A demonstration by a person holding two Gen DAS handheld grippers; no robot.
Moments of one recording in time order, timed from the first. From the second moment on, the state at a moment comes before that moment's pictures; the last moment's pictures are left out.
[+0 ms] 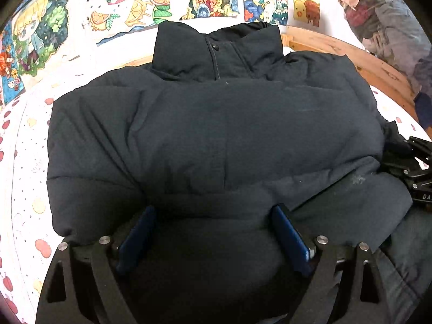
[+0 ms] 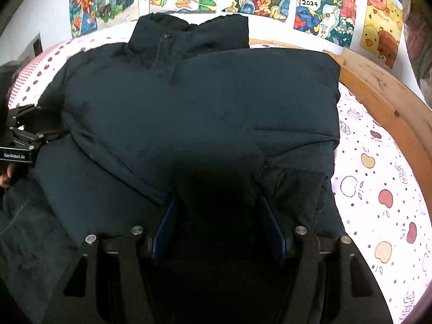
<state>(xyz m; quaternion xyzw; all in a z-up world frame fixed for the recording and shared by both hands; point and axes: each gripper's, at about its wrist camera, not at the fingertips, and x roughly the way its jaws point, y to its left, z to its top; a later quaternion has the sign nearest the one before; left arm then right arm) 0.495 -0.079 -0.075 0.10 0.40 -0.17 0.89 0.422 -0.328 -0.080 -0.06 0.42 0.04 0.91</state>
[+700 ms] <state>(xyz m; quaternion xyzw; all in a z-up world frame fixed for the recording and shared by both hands) 0.522 -0.011 0.122 0.05 0.35 -0.07 0.93 0.475 -0.293 0.115 0.05 0.33 -0.01 0.94</state>
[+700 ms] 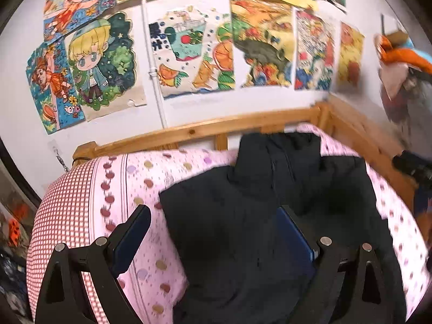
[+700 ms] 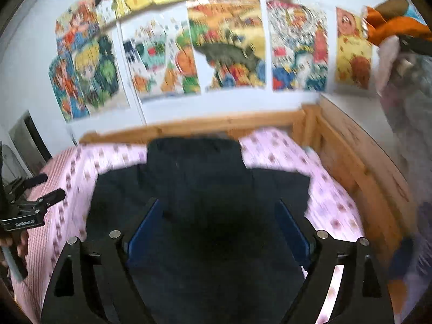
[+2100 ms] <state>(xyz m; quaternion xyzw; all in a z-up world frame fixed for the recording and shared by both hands) 0.629 -0.061 0.025 0.03 0.33 -0.15 0.93 0.590 -0.329 -0.012 0.04 0.28 0.03 0.96</state>
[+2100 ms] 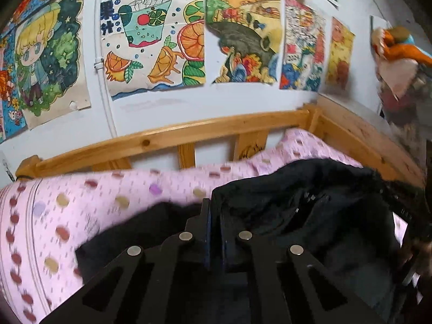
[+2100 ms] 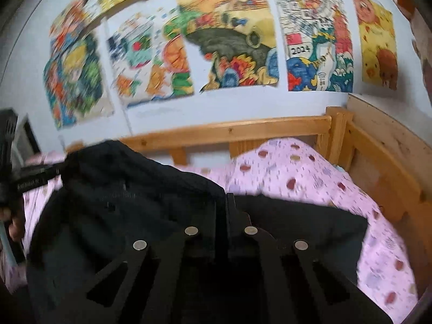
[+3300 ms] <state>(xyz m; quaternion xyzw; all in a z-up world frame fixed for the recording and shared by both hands) 0.619 -0.068 0.038 -0.01 0.26 -0.20 0.94 0.582 -0.309 0.007 0.07 0.27 0.09 0.96</state>
